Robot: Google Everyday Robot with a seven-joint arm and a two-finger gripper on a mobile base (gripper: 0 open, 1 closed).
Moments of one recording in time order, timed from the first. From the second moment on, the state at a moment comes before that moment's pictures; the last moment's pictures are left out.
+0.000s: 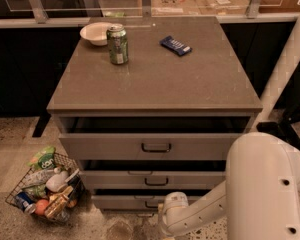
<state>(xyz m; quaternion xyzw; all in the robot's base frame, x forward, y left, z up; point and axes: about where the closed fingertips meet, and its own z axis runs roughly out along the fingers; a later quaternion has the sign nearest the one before) 0.407 -0.052 0.241 -0.72 0.68 0.03 0.09</state>
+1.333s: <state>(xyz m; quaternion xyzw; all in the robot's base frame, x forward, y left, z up) 0.424 -0.033 0.177 -0.75 0.66 0.00 0.07</state>
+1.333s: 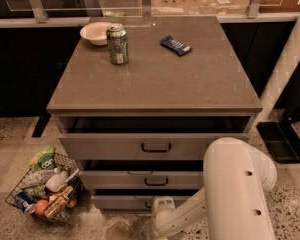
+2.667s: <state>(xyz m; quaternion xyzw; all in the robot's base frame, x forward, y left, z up) 0.449 -0.032 0.156 -0.76 0.65 -0.03 0.07</state>
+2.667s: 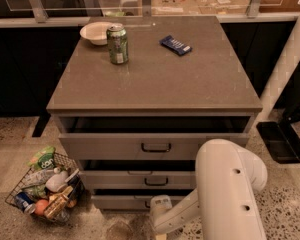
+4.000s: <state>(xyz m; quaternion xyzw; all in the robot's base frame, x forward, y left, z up) 0.458 -0.024 0.128 -0.77 0.64 0.00 0.07</state>
